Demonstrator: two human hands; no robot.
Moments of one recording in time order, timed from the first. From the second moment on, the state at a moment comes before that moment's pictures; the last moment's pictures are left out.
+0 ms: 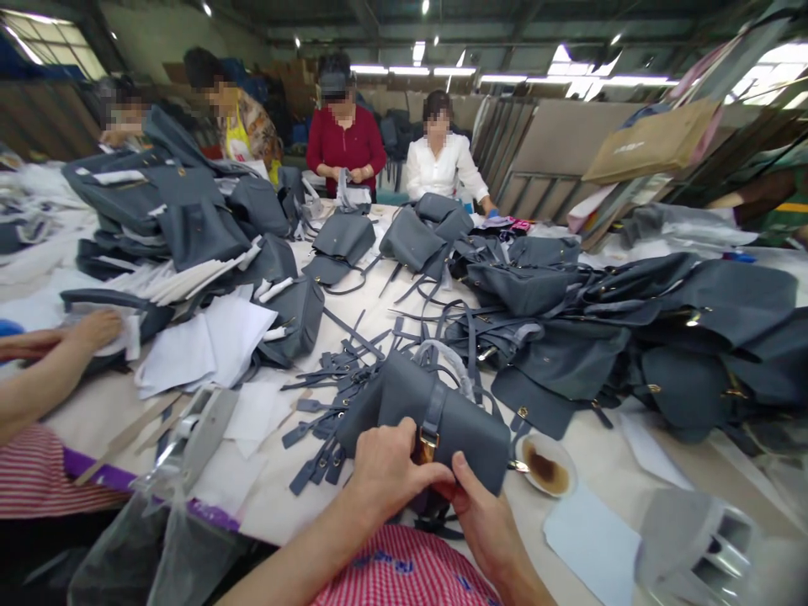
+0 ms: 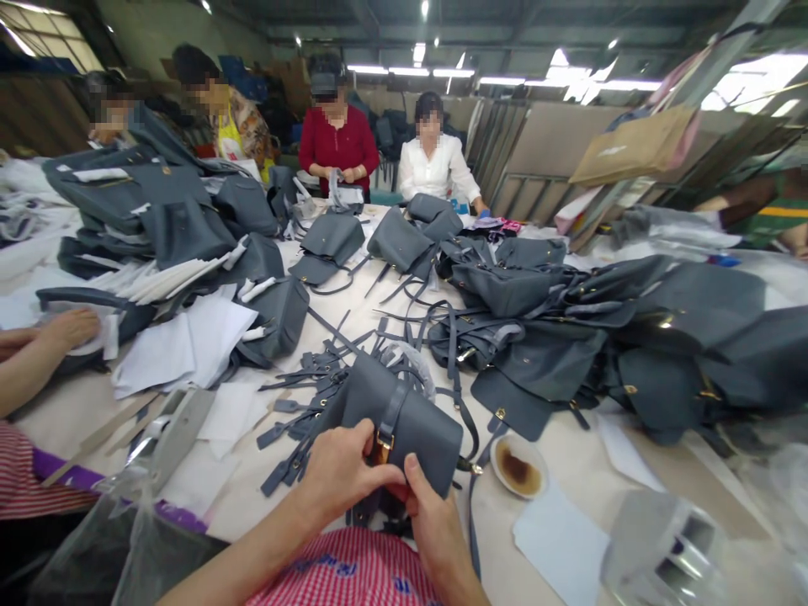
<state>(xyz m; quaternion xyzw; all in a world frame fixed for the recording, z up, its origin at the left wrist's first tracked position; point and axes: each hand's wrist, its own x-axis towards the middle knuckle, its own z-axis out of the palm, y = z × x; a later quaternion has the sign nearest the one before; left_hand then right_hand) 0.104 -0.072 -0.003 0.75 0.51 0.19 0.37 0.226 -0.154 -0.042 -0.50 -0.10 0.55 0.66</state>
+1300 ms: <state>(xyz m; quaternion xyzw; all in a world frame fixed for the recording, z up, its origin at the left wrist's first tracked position) 0.095 -0.061 -0.030 0.62 0.39 0.11 0.67 0.219 -0.160 -0.042 -0.50 -0.08 0.56 0.65</state>
